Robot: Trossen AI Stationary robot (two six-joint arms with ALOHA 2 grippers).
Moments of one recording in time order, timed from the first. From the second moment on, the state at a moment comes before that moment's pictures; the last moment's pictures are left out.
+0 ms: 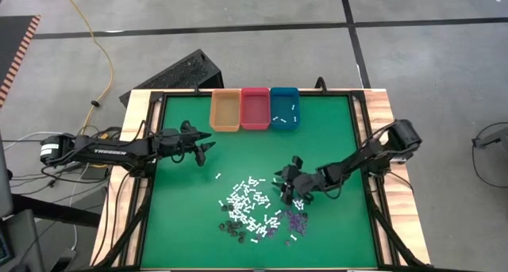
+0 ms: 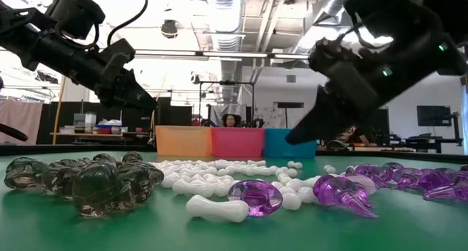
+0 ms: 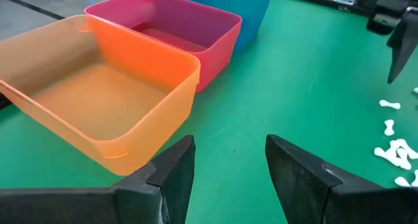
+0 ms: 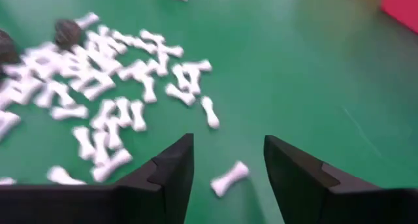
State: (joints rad) left arm 0.24 0.88 0.16 0.41 -0.21 -0.18; right arm 0.34 1.65 0.57 0.47 0.54 0.43
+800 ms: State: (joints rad) left arm 0.24 0.88 0.16 0.42 -0.22 -0.19; right arm 0.37 1.75 0.57 0.42 0.66 0.59
